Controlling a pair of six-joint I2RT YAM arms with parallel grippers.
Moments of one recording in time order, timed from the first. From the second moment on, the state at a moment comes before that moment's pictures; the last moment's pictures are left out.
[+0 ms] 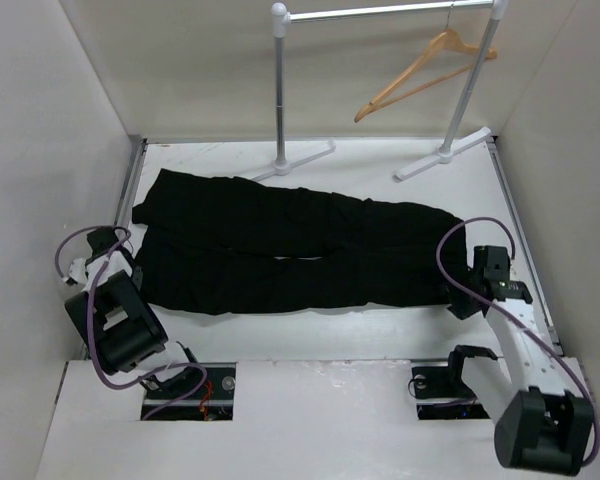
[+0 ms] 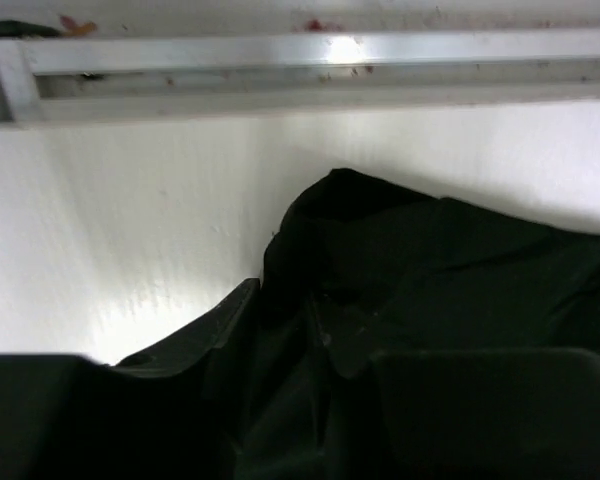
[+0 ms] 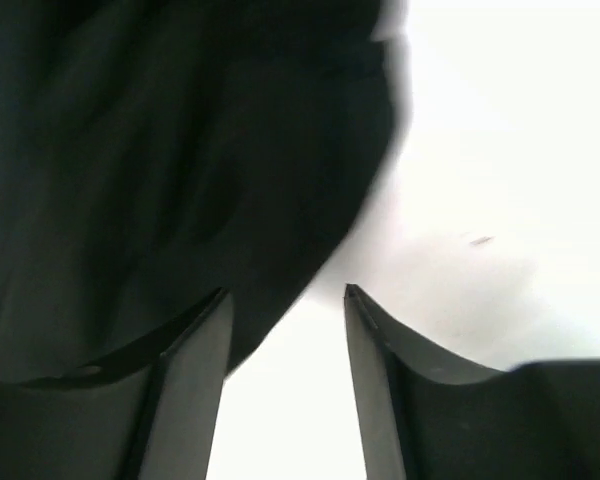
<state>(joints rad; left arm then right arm) 0.59 1.45 0.75 -0.50 -0.30 -0.92 -0.09 0.81 0.53 -0.78 0.05 0.97</state>
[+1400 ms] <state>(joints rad) 0.40 1.49 1.55 -0.84 -0.52 -0.73 -0.18 0.93 0.84 -0.77 0.09 0.86</state>
